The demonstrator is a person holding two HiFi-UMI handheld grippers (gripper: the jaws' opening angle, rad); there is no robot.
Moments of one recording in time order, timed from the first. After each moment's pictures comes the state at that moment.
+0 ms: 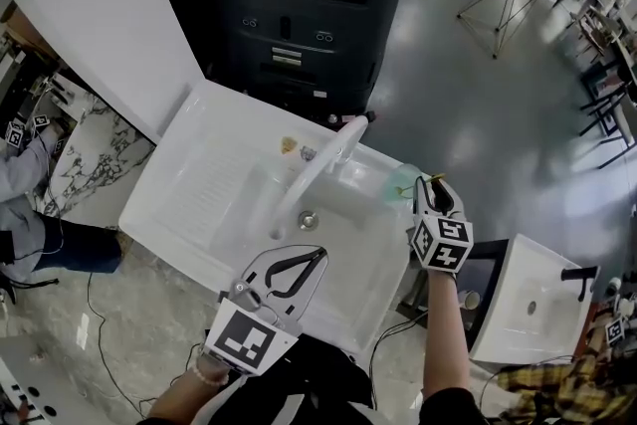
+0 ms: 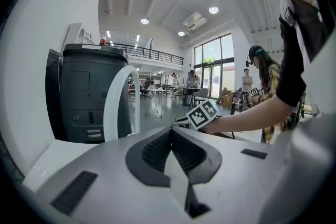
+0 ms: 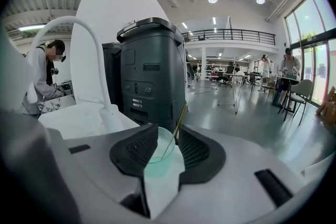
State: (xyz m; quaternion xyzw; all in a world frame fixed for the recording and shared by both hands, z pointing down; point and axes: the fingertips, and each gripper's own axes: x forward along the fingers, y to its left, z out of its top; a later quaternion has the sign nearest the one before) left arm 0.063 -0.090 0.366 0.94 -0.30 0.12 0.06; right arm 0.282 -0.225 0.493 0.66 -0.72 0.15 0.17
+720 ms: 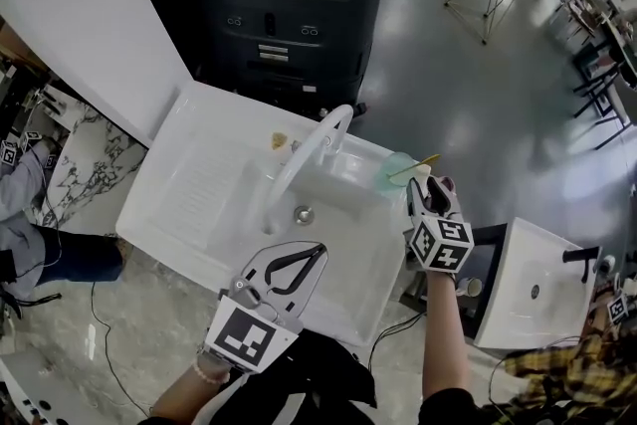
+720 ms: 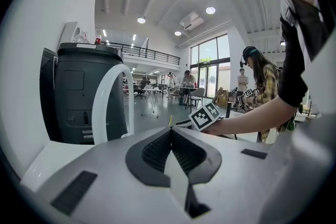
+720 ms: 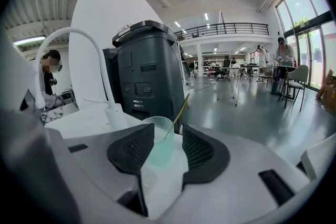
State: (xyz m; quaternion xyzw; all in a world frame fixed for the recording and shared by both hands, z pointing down) left arm 0.074 -0.082 0.368 0.95 -0.28 0.12 0.05; right arm 0.290 -0.197 0.504 0.66 -0.71 0.19 0.14
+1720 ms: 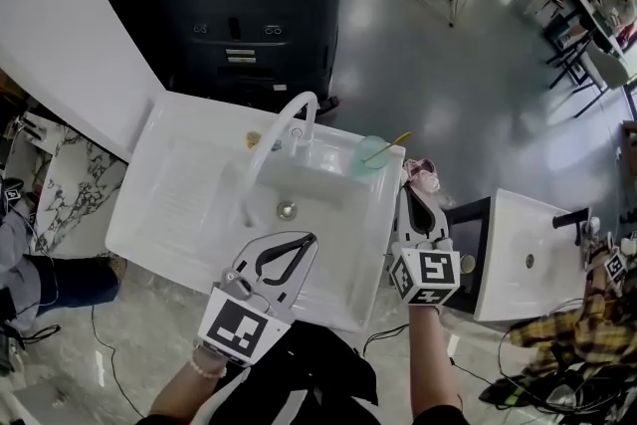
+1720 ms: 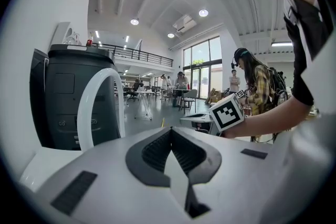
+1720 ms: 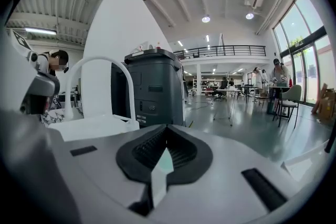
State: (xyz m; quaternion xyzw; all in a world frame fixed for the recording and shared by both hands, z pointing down) left arm 0.085 -0.068 0.361 0.96 -0.24 0.11 0.04; right arm 0.255 -0.120 0.423 0.69 -0.72 0.09 0.10
